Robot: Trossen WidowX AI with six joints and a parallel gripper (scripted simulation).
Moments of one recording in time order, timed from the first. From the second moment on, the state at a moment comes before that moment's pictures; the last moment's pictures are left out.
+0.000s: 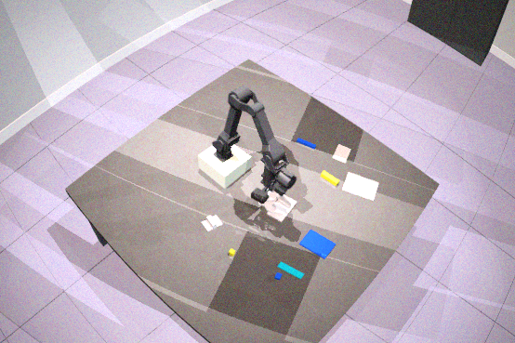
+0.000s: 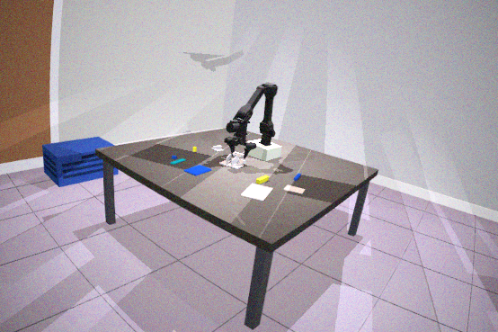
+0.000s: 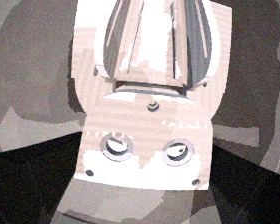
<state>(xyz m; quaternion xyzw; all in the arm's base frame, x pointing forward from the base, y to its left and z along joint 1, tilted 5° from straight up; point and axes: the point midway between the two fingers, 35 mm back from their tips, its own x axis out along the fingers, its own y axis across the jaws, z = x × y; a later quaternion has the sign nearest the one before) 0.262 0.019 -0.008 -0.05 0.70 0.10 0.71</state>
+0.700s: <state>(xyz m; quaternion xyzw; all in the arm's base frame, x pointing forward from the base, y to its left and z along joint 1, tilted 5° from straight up) 0.260 0.020 -0.020 -0.05 0.70 0.10 0.71</state>
